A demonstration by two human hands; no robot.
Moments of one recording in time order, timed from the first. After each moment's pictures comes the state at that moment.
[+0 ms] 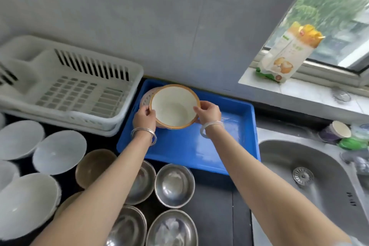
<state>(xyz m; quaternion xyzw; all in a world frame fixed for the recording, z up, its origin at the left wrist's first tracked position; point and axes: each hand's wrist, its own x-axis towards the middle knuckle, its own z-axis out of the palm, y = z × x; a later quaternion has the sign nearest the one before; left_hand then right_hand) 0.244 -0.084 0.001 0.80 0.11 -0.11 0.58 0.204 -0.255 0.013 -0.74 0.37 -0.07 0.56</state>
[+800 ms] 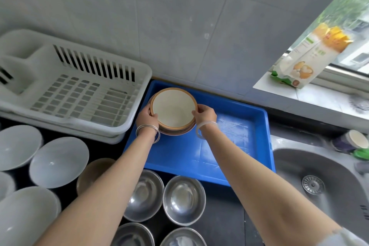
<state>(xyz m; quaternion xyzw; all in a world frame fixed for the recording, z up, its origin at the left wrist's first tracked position) 0.298 -0.081 -0.049 0.82 0.10 -0.14 0.55 0.259 -0.242 -0.036 -0.78 0.39 -0.02 0.49</state>
